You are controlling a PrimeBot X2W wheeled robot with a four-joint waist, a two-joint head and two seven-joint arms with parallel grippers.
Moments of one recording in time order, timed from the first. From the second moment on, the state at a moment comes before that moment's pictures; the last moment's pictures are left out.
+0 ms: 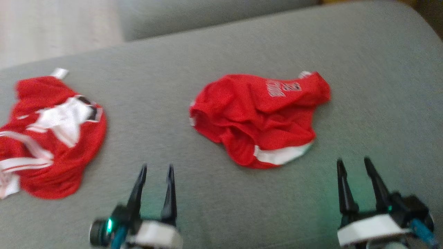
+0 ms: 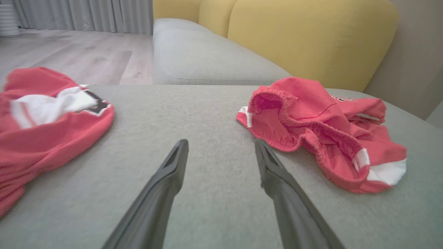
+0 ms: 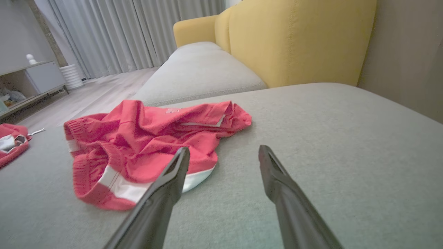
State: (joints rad) left arm -0.12 0.10 -0.42 0.33 -0.35 0.16 -0.25; right arm 0.06 -0.04 0.03 0.19 0.14 0.13 -0.26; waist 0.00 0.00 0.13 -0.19
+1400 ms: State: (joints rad) left arm 0.21 0.06 -0.26 0.09 -0.17 0.12 -0.25; right arm 0.26 -0.04 0.01 0.12 0.13 0.13 -0.26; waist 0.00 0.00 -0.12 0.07
